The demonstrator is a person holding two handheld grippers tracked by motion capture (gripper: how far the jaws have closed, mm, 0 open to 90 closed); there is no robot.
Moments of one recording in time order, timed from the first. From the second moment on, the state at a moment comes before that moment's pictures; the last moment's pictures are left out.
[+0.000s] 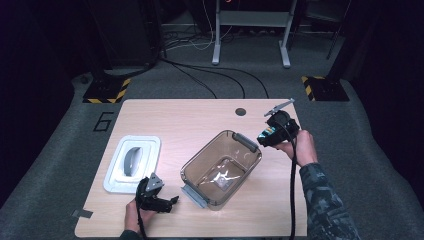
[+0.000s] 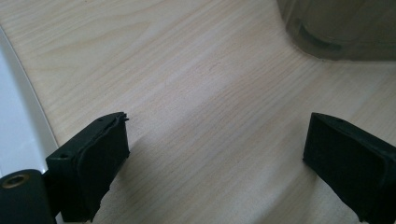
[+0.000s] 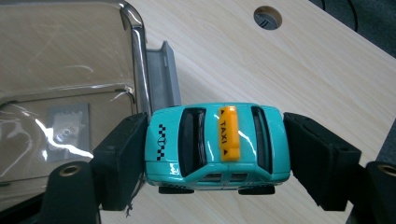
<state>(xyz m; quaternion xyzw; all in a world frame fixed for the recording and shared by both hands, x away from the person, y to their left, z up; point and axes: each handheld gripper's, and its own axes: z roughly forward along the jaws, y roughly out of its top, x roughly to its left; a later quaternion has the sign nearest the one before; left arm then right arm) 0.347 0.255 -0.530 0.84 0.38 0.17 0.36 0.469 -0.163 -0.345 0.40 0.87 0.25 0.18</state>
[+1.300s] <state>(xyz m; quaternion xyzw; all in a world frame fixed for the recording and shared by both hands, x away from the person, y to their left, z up) 0.347 0.255 -0.530 0.84 0.38 0.16 0.36 0.477 -0.086 -0.337 0.34 0.89 0.24 0.19</state>
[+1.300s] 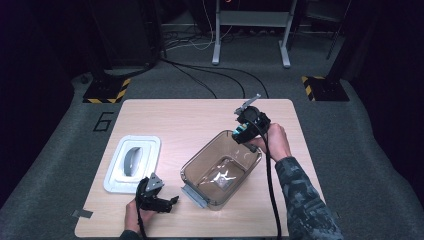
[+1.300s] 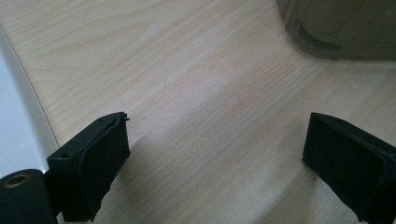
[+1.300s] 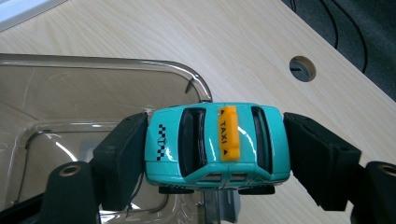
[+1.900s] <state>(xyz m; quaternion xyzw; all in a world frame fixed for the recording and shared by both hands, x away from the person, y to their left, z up) 0.346 0.255 -0.530 0.84 0.38 0.16 0.36 0.477 -0.041 -0.364 0.31 0.91 0.19 0.21</state>
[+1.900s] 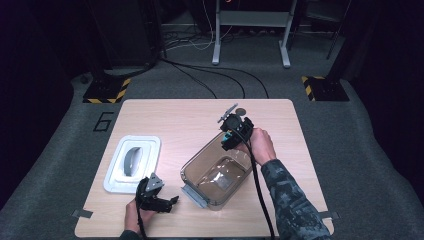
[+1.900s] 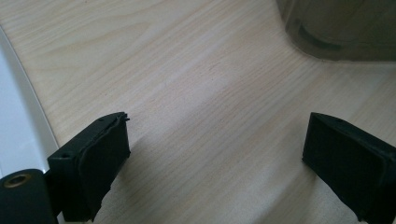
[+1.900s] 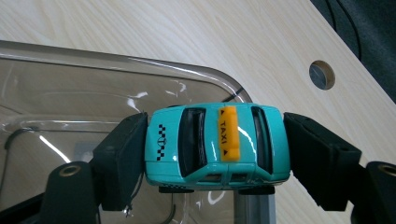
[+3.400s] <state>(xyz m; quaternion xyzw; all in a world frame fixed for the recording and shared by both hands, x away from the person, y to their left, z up) 0.346 0.255 -0.530 0.84 0.37 0.17 0.36 0.440 -0.085 -0.347 0.33 0.87 0.30 0.20</state>
